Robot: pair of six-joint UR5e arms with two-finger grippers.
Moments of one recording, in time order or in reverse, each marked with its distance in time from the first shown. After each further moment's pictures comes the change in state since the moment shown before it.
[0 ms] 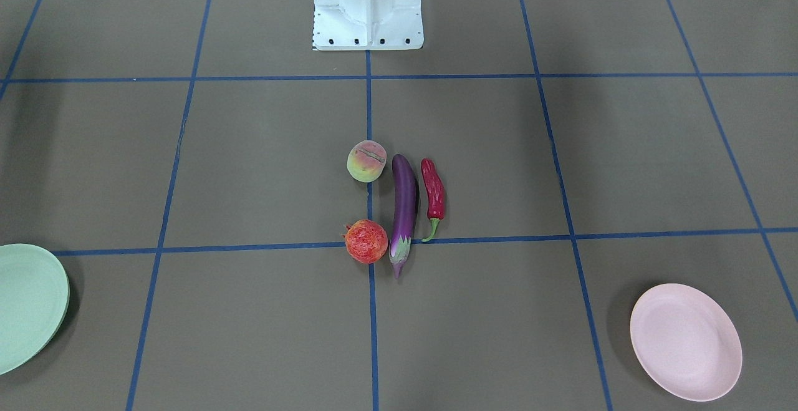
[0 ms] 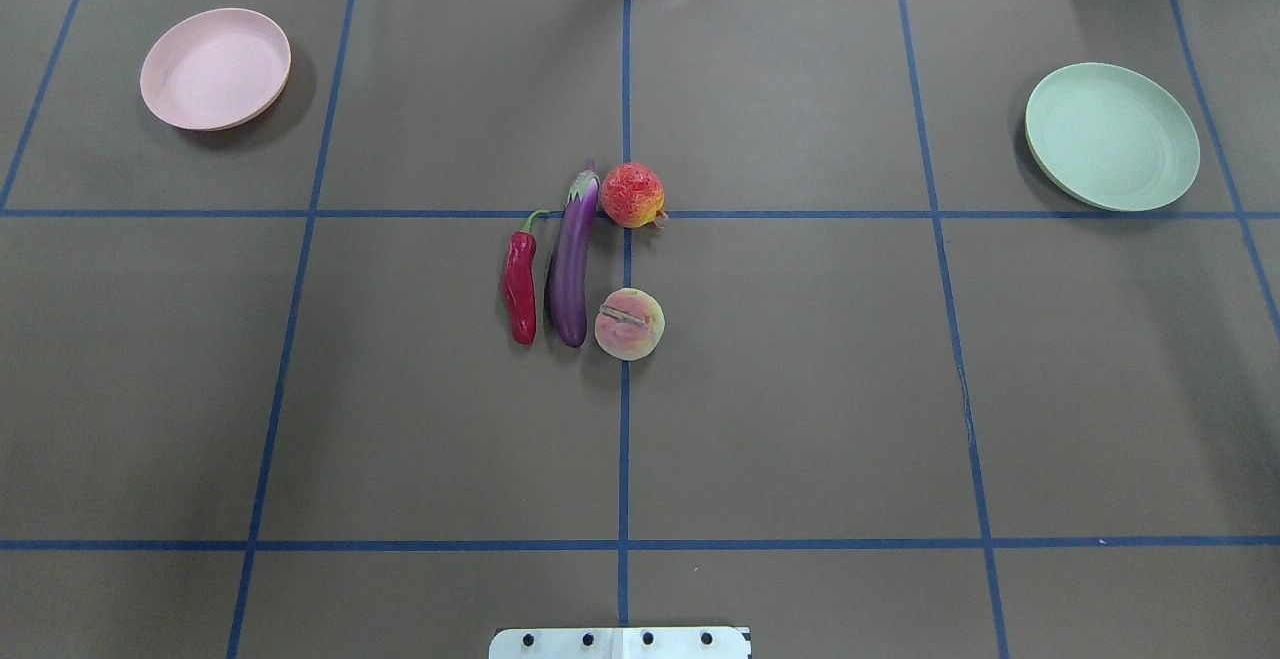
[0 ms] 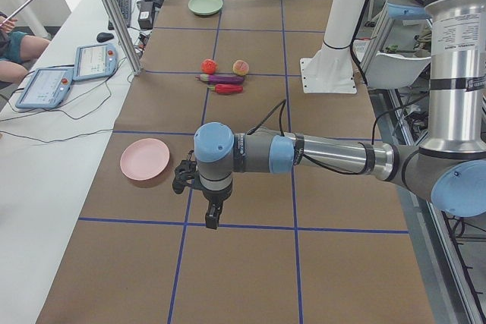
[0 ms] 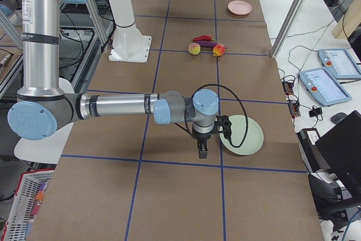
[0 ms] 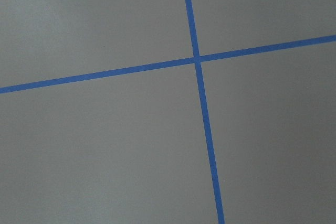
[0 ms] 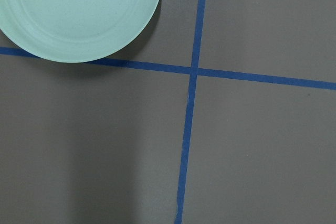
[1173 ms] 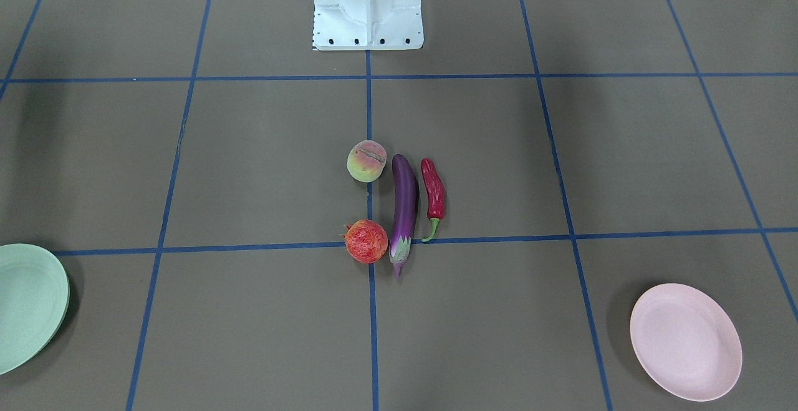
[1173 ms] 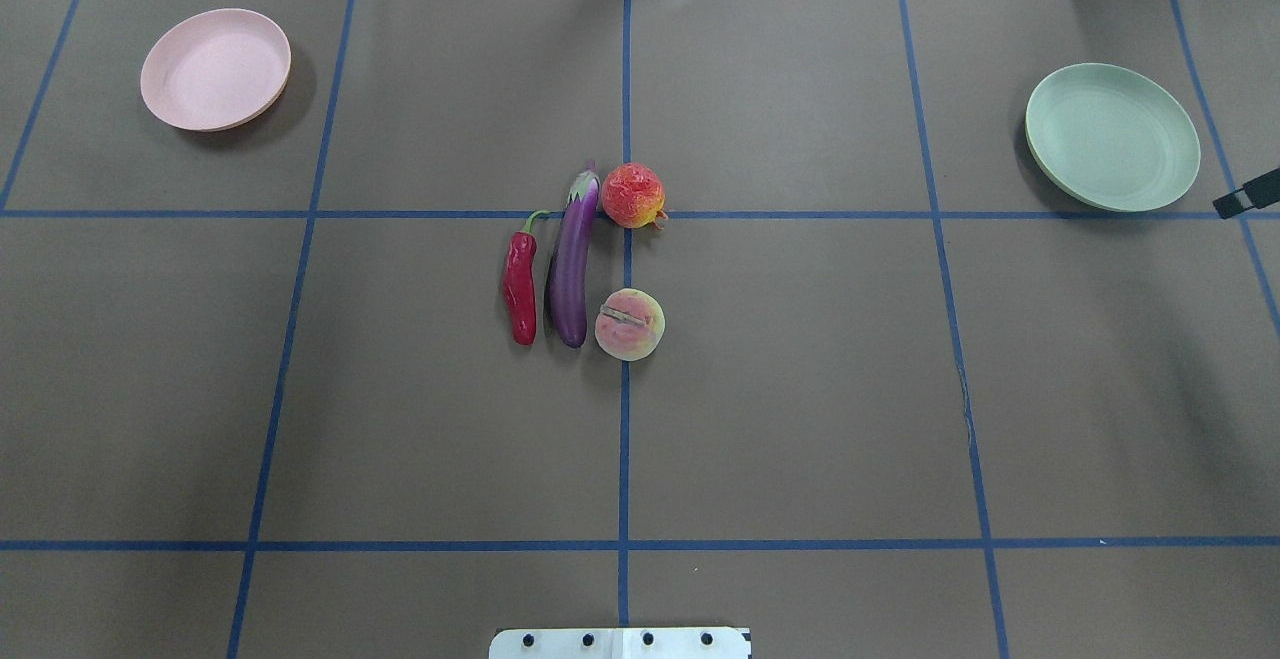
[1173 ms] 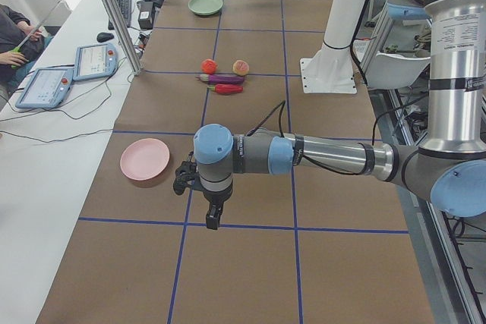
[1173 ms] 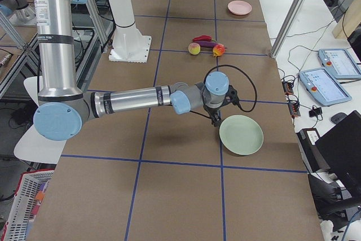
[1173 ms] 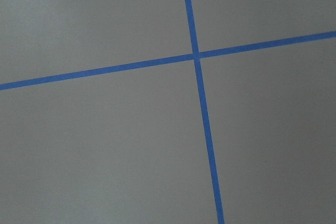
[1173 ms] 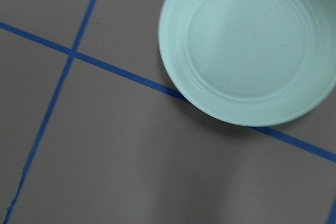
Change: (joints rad) left arm 0.009 0.000 0.006 0.001 -0.002 0.001; right arm -0.184 0.158 -0.031 0.205 0.206 0.010
